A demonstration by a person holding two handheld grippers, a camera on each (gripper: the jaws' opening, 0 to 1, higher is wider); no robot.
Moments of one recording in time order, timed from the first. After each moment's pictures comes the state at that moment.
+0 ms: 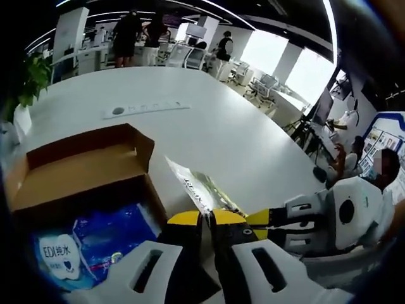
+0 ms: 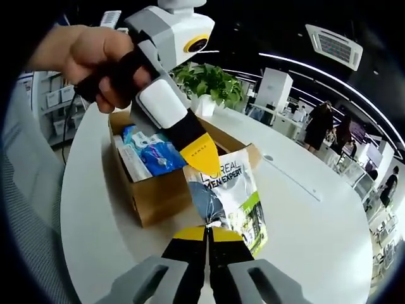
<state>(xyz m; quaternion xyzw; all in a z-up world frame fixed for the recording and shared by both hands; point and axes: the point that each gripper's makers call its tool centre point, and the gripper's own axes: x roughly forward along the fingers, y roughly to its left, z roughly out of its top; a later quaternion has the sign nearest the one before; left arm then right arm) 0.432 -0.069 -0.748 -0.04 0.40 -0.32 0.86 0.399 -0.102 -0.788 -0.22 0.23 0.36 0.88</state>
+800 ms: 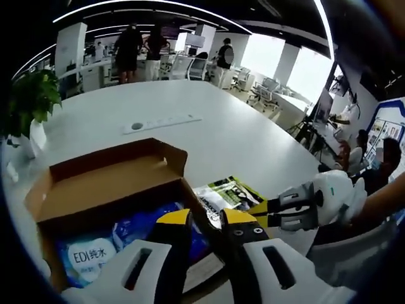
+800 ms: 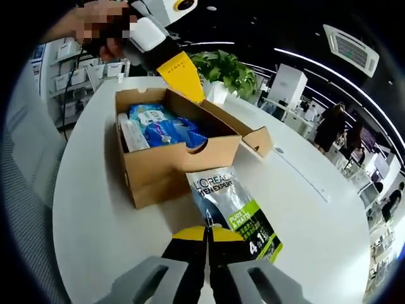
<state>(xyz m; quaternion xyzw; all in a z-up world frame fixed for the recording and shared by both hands) 0.428 -0.010 -0.718 -0.01 0.36 -0.30 0.88 0.402 -0.105 -0.819 -0.27 0.25 0.39 0.84</state>
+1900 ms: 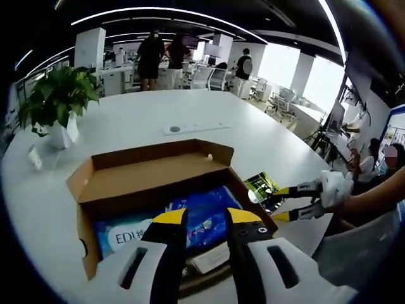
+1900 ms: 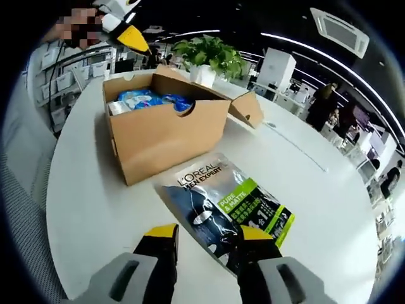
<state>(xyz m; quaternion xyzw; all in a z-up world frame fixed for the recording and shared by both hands) 0.412 0.075 -0.703 -0.02 0.34 -0.25 0.91 0.396 -0.133 -0.842 -0.21 0.29 0.34 0.87</state>
